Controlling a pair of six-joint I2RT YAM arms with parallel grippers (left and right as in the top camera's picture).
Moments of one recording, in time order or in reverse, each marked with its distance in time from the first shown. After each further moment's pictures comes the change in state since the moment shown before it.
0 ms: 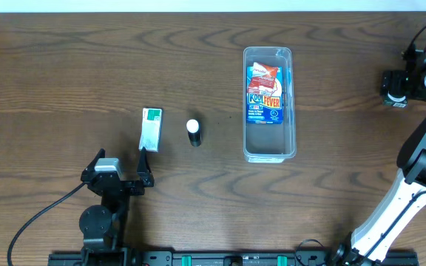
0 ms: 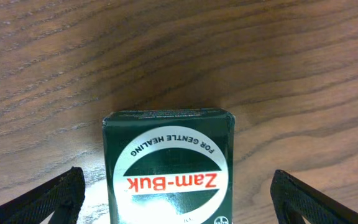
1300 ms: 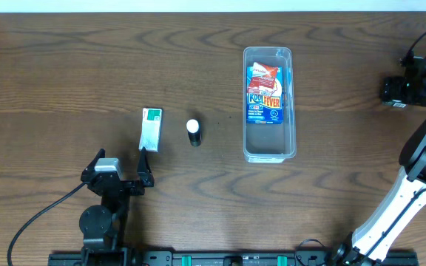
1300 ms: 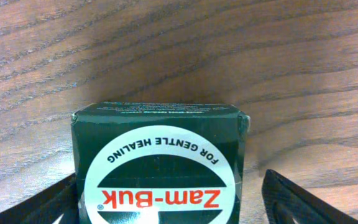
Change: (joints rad) left arm 0.000 0.000 0.000 0.000 0.000 0.000; right arm -0.029 0.044 0.000 0.000 -0.045 -0.057
